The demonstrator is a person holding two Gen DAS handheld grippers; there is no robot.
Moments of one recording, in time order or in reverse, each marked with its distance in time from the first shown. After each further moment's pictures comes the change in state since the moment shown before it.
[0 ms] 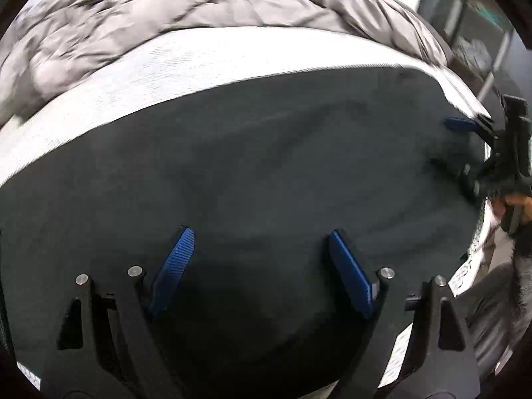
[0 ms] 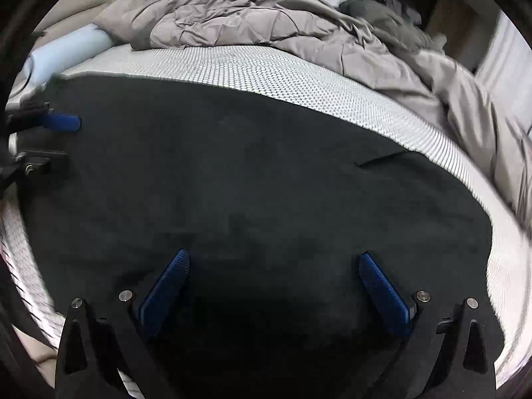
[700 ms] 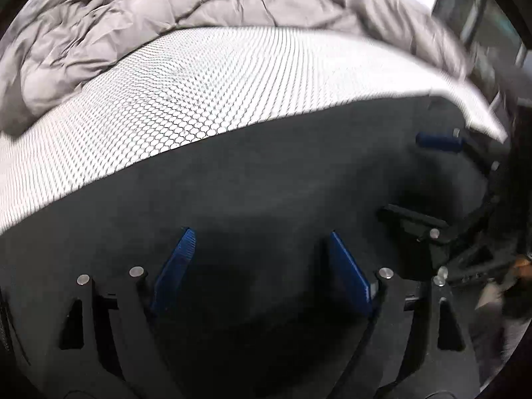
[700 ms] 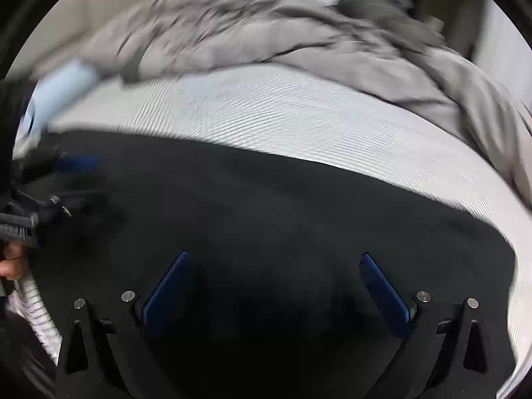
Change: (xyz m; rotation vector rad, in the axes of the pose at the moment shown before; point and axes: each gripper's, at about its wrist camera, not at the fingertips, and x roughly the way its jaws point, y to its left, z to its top) left arm 0.041 0.004 0.075 0.016 0.080 0.052; right arm 0.038 0.063 0.082 0.006 0.050 0.083
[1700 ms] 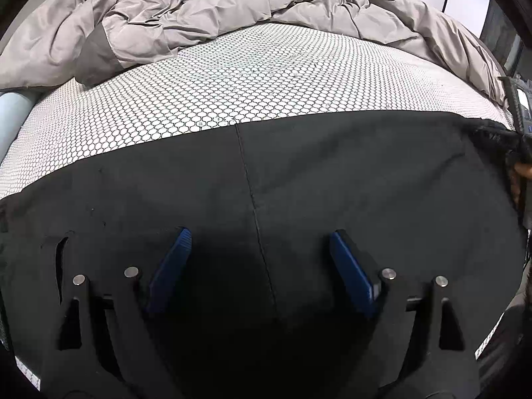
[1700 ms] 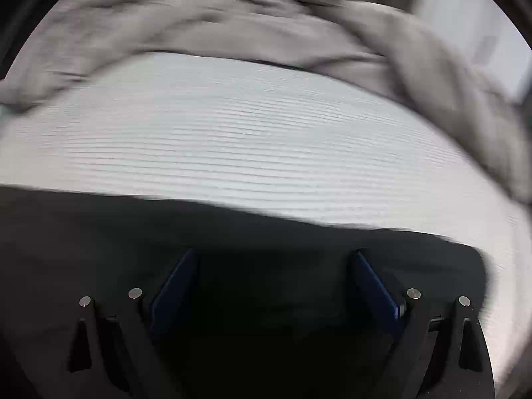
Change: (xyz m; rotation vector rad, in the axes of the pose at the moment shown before) left arm -0.025 0.090 -0.055 -0.171 -0.054 0.142; right arm 0.042 -0.138 -0.011 0.370 0.046 -0.379
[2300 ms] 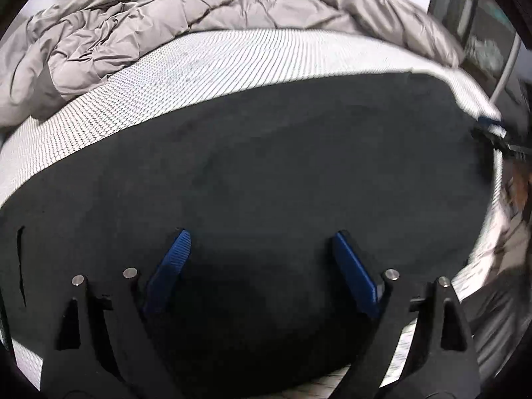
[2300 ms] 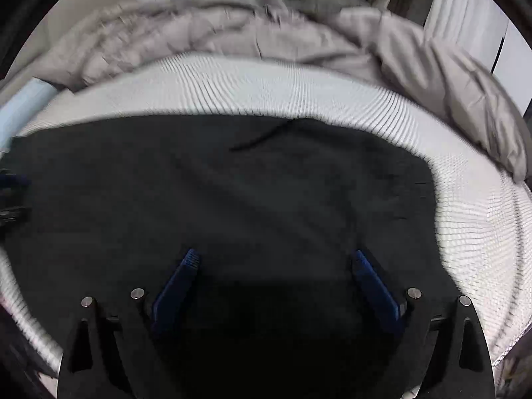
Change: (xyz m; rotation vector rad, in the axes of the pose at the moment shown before) left arm -0.038 -0.107 -0.030 0.145 -0.031 -0.134; right arm -0.104 -0.074 -0.116 -0.123 -0.127 0.297
